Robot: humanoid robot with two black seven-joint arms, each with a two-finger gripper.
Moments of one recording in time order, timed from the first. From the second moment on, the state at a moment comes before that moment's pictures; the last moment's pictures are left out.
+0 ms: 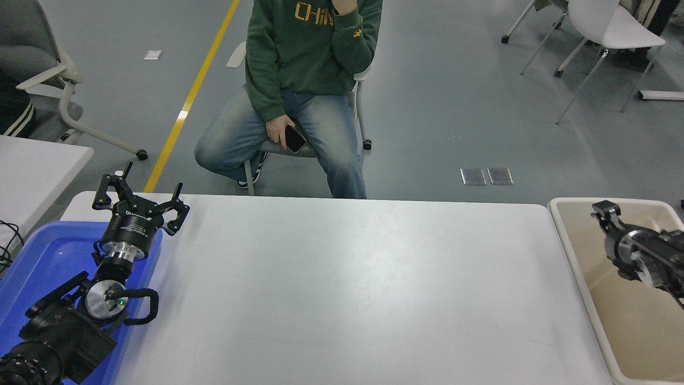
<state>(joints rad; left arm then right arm) -0.55 0.33 -0.83 -0.44 -0.19 -0.66 -0.48 0.83 -0.55 0.29 0.58 -0.33 -0.14 -0.12</state>
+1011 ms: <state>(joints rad) -0.55 0.33 -0.83 -0.44 -0.19 -0.66 -0.48 0.66 -0.31 0.77 0.96 0.01 -0.12 0.06</state>
